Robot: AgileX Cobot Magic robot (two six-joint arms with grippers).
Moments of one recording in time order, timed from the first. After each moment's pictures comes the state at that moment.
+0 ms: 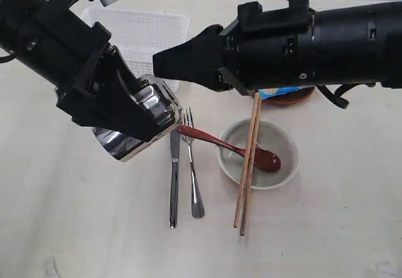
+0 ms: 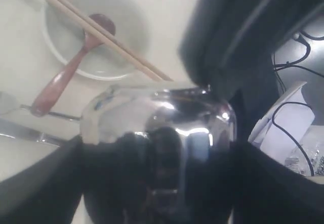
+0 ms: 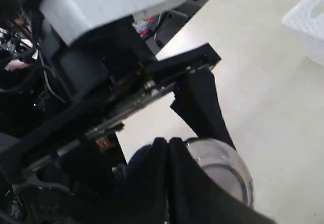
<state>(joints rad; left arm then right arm) -0.37 1.46 -1.01 -0.90 1.22 1.14 0.56 1.34 -0.75 1.62 0.77 -1.24</state>
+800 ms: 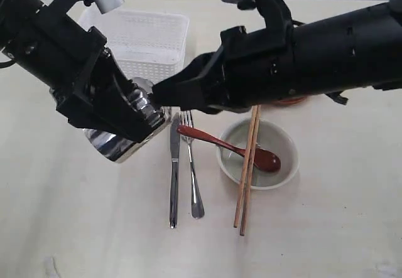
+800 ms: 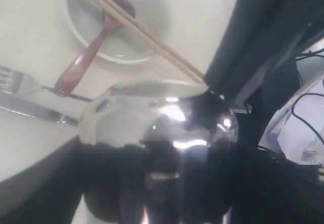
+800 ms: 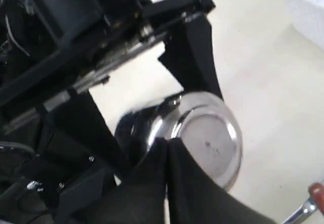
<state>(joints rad) -0.37 1.46 -1.00 -0.84 1.19 1.12 0.64 1.35 -0.80 1.37 0.68 -1.12</state>
